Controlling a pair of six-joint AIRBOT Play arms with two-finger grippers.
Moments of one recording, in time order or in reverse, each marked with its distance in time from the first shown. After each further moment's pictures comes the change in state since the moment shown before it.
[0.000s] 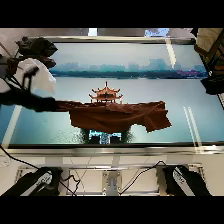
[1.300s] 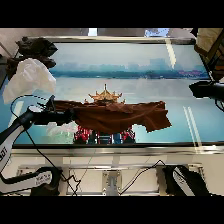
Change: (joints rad) left arm 0.000 -0.270 -0.352 -0.544 0.527 0.145; right arm -0.001 -0.005 -0.201 0.045 -0.162 0.031
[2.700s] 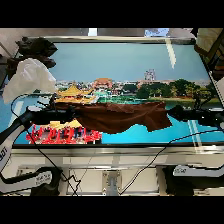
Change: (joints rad) left arm 0.000 -0.002 0.000 -0.108 -0.080 0.120; right arm -0.278 -0.649 -0.304 0.507 -0.052 -0.323
